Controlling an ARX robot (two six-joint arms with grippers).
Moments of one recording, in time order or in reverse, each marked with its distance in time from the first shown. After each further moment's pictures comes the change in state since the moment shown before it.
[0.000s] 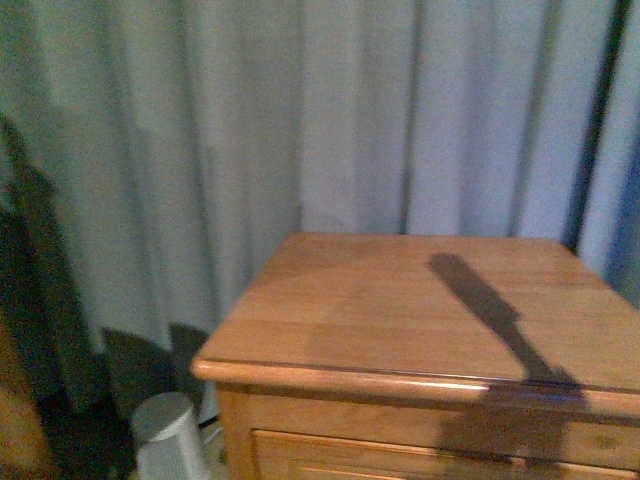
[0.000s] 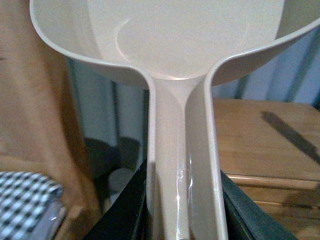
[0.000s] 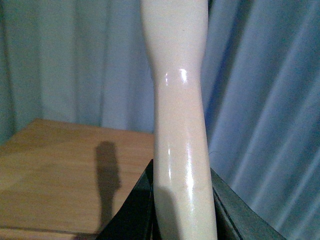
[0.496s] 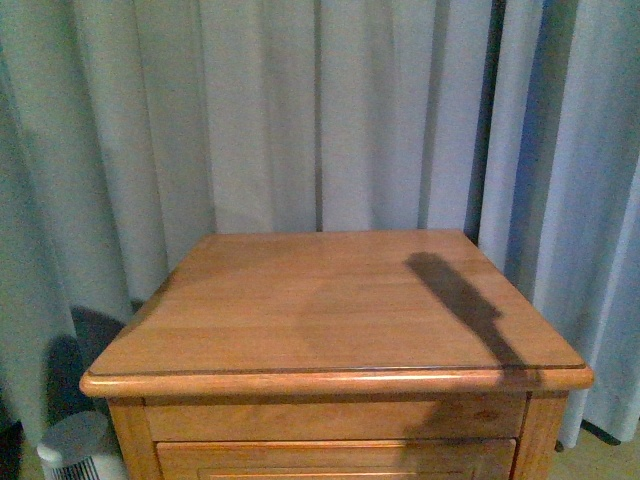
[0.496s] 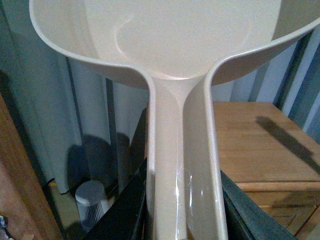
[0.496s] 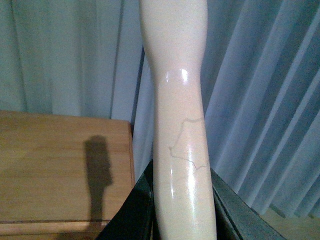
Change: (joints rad) left arm 0.000 -0.002 0.000 0.000 -0.006 0.000; right arm 0.005 0.009 0.002 -0.001 -0.008 0.000
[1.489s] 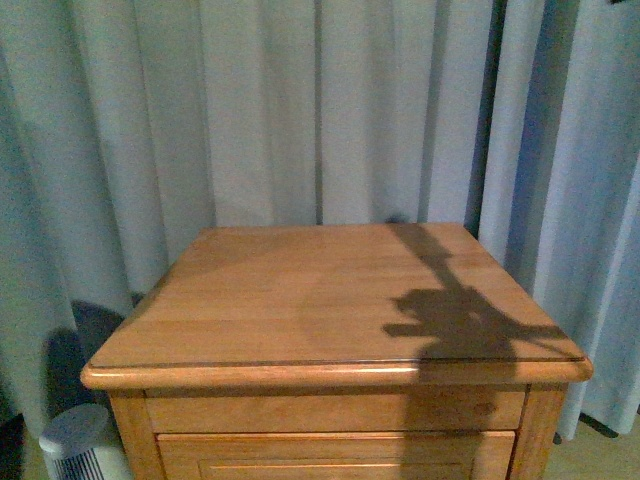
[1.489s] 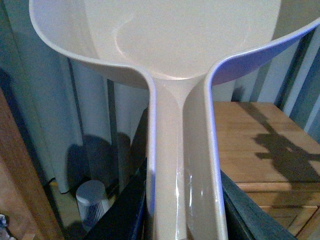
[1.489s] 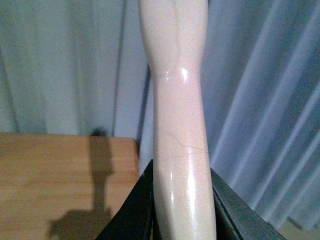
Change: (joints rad) left arm 0.000 0.000 0.000 0.000 0.000 0.000; right arm -0.240 0.470 0.314 0.095 -0.217 0.070
